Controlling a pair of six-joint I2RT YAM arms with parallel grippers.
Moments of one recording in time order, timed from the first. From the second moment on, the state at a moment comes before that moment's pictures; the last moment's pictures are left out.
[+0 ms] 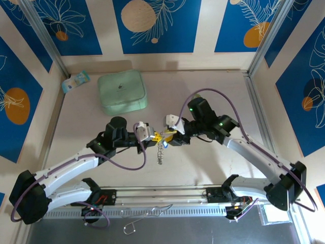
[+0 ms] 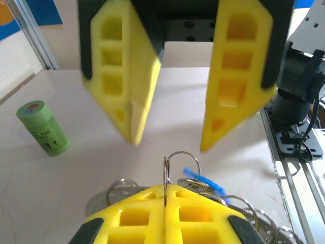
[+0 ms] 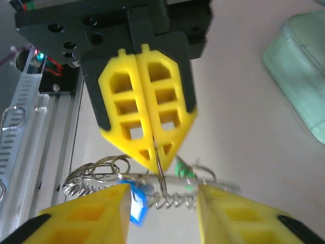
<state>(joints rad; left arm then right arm) -0.74 1.05 0.62 0.12 0.60 0.30 0.67 1.14 1.05 -0.66 -0.62 -0.54</state>
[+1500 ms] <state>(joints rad) -0.76 1.01 0.47 0.44 0.41 0.27 0.60 1.18 0.93 -0.36 -0.75 0.11</state>
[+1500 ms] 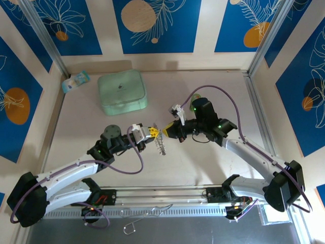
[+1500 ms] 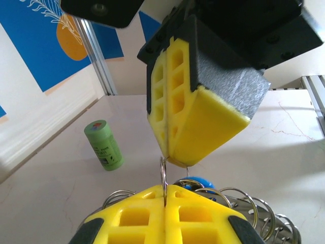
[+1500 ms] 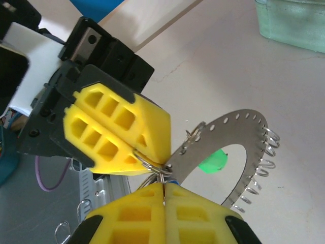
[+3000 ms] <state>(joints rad) -0.76 1.10 0.44 0.66 0.59 0.10 0.63 1.11 0.90 -0.36 -0.77 -0.50</state>
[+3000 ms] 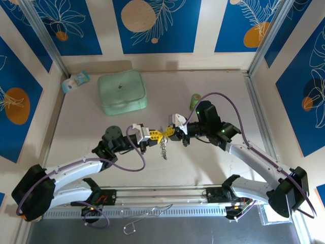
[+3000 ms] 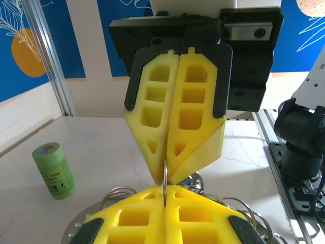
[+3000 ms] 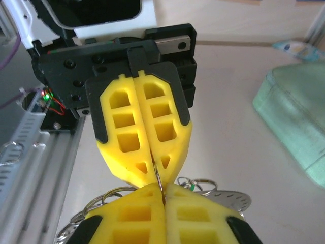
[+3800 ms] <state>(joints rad) -0.76 1.08 0.65 0.11 0.53 0.29 0.77 1.25 1.20 -0.79 -0.48 -0.78</state>
